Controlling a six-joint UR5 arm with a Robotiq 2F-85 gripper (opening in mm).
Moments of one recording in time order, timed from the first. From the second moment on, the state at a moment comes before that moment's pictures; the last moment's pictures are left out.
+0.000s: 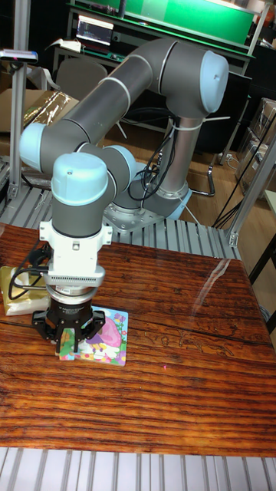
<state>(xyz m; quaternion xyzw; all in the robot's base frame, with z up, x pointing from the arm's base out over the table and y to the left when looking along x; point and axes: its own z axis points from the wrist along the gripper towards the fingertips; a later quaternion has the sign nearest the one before) 0.626 -0.090 0.018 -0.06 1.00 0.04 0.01</state>
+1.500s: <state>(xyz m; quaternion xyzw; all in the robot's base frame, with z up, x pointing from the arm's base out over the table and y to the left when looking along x) 0.600 -0.086 0.010 -0.02 1.00 0.03 -0.01</state>
